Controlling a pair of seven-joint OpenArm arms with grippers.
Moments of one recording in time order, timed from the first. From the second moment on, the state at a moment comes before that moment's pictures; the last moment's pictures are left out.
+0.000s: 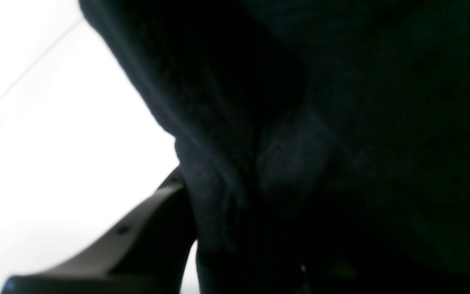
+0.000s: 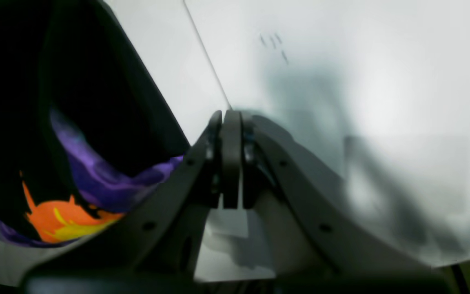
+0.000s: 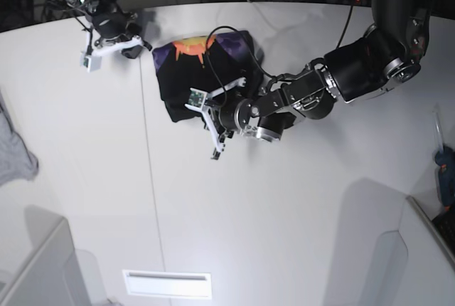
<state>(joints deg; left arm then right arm) -32.9 -19.8 71.3 76.3 6.8 -38.8 18.3 -31.3 0.4 14.1 105.3 34.5 -2.5 -44.0</state>
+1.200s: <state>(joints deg) -36.9 -13.5 78.3 72.7 5.3 -38.7 19.5 -31.4 0.2 13.7 105.2 34.5 -2.5 -44.2</state>
